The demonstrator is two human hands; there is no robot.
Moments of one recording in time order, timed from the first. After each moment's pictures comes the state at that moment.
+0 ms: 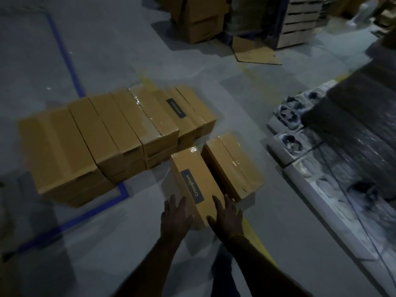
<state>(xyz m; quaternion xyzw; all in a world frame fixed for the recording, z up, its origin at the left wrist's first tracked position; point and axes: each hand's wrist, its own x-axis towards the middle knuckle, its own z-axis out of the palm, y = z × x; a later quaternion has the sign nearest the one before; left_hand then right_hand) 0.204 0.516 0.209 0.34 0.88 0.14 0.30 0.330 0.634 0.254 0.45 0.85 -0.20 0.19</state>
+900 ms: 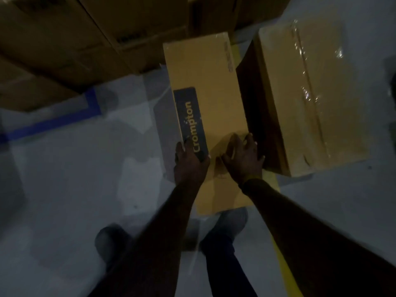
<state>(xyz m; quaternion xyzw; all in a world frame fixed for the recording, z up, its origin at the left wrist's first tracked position) 0.212 0.765 -0.250 0.04 0.91 0.25 0.33 0.274 0.905 -0.242 0.39 0.84 -0.27 0.26</state>
